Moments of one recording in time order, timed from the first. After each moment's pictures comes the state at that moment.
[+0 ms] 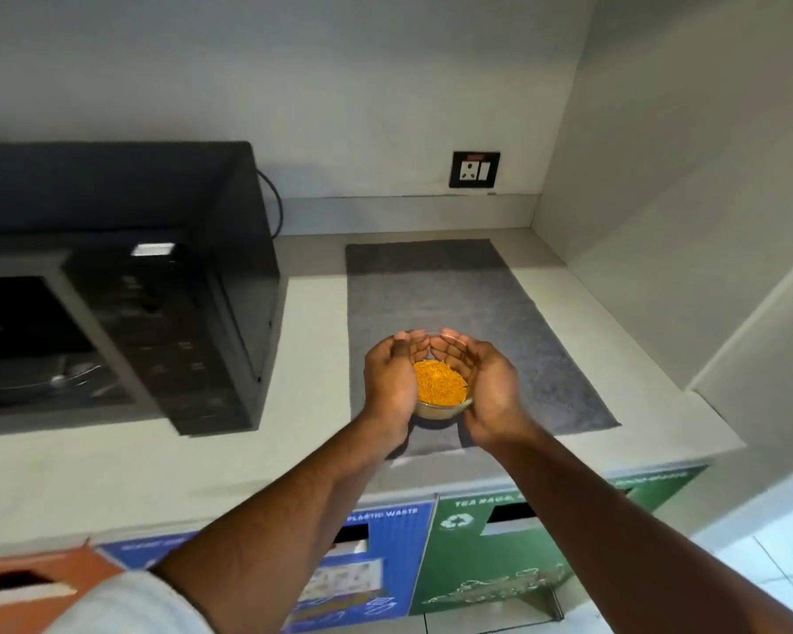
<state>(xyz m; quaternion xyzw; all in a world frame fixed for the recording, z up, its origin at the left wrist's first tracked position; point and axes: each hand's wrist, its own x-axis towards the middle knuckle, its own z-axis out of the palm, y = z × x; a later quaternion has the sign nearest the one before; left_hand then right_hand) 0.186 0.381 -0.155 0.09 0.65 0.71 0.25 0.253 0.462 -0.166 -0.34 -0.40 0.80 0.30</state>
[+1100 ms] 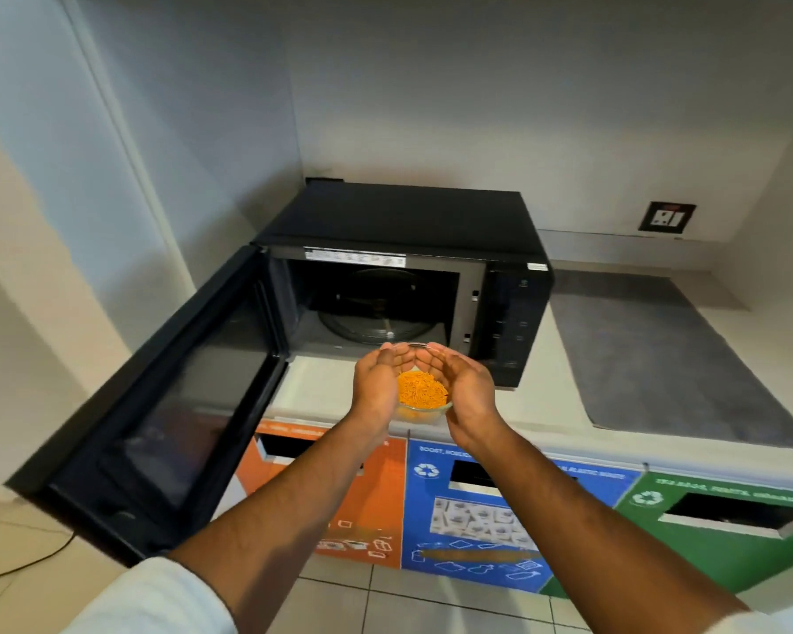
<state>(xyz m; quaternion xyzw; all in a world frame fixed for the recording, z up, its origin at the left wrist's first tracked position) 0.082 -0.058 -0.071 0.02 0.63 0.76 0.17 0.137 0.045 -0.088 -0.23 -0.50 0.81 0.20</state>
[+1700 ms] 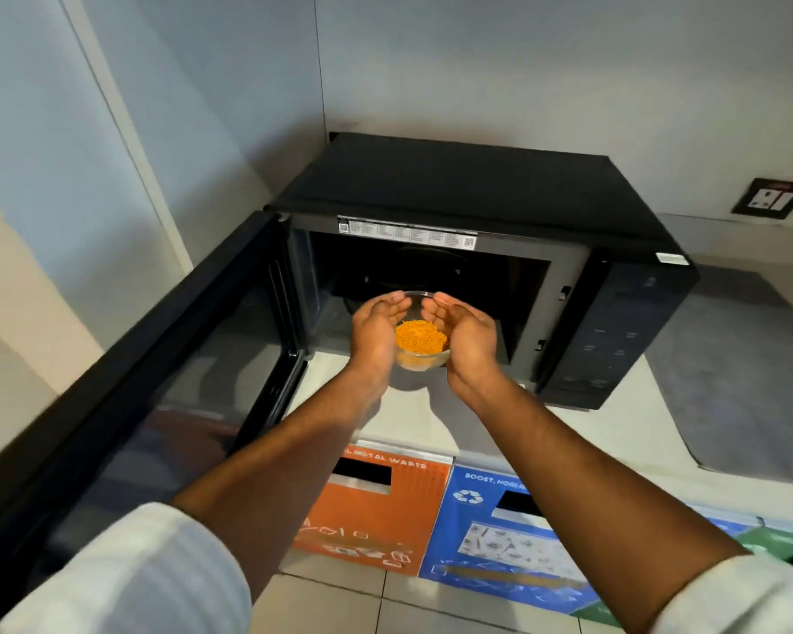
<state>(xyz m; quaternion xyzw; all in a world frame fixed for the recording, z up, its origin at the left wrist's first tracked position) -0.076 -0.058 -0.103 -0.02 0.58 0.80 0.14 -0.039 0.040 -0.118 -0.26 -0.47 0.81 0.24</state>
